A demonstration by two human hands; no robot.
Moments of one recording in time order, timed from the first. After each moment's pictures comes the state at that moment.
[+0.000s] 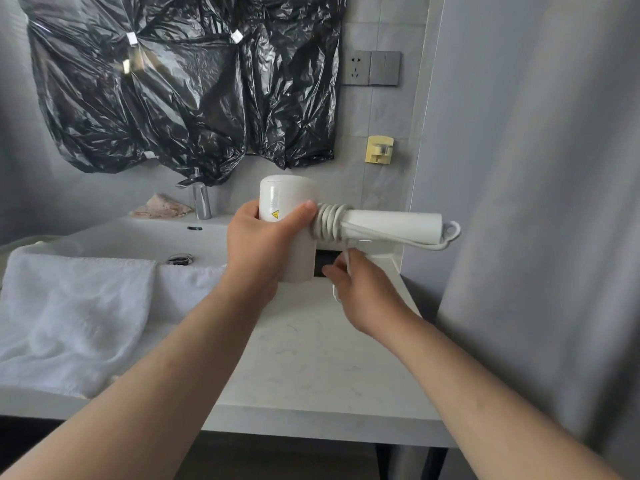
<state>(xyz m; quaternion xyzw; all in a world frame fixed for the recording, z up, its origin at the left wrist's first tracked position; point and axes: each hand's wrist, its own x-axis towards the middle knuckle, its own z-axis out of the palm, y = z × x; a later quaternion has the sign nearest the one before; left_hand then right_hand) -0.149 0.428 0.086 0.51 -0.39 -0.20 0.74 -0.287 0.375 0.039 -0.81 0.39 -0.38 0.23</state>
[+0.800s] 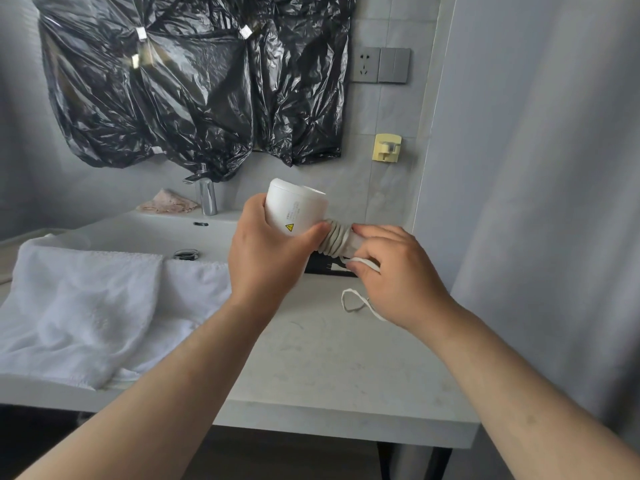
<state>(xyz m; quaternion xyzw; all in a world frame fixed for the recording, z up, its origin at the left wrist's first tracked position) -0.154 0.440 0.074 0.64 -0.42 0.02 0.65 -0.315 0.378 0.062 -0.86 0.28 -0.43 -0.03</state>
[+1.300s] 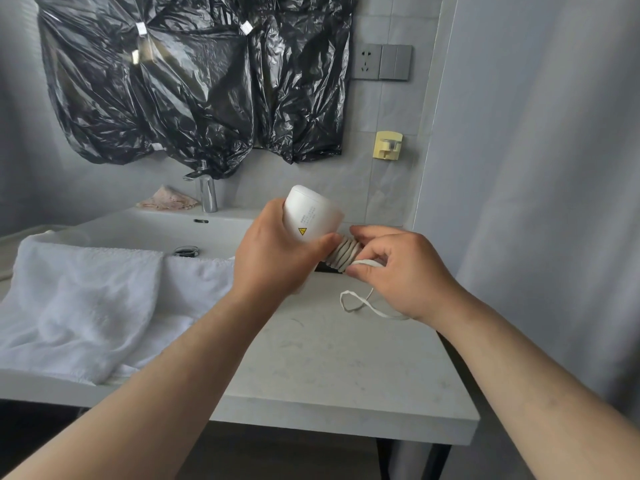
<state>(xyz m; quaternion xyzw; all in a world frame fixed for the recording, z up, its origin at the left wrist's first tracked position) -0.151 0.439 0.071 0.66 -0.50 0.03 0.56 -0.321 0.385 0.073 -0.84 0.31 -0.41 0.16</state>
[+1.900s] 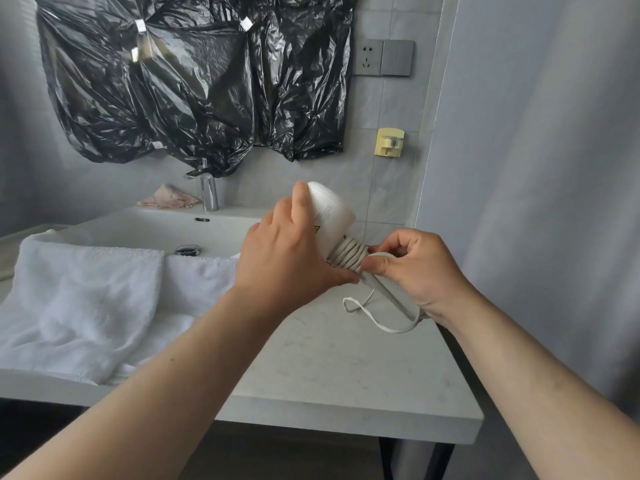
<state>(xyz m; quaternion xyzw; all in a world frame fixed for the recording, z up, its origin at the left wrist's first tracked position) -0.159 0.444 0.070 0.69 -0.58 0.24 0.35 -0.329 0.367 0.064 -0.73 0.34 -0.47 0.36</state>
